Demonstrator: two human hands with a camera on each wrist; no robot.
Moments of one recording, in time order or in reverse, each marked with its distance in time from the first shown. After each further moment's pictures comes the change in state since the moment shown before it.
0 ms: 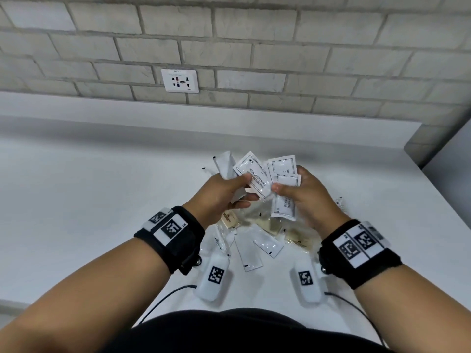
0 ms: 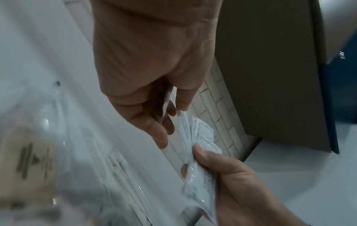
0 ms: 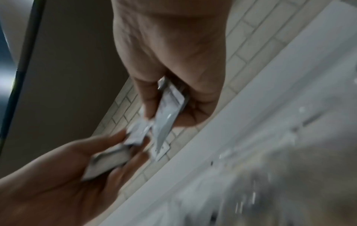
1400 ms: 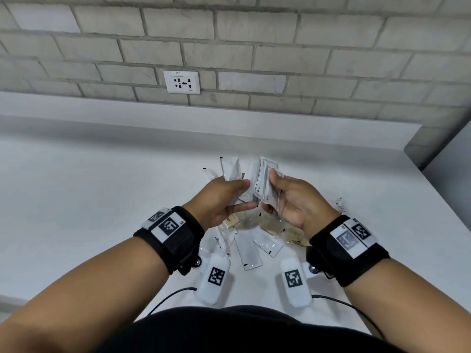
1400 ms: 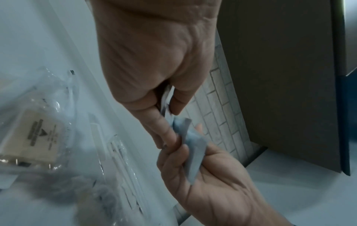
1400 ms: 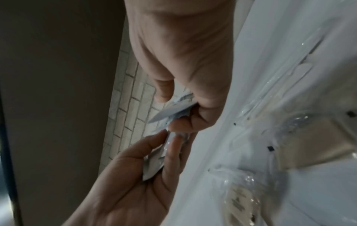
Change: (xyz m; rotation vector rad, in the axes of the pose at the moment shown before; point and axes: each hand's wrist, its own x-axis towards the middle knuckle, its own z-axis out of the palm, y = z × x) left_hand -0.005 0.001 0.006 -0.168 0.041 -0.118; right_hand 0.007 -0.005 0.023 0.437 -0.014 0.404
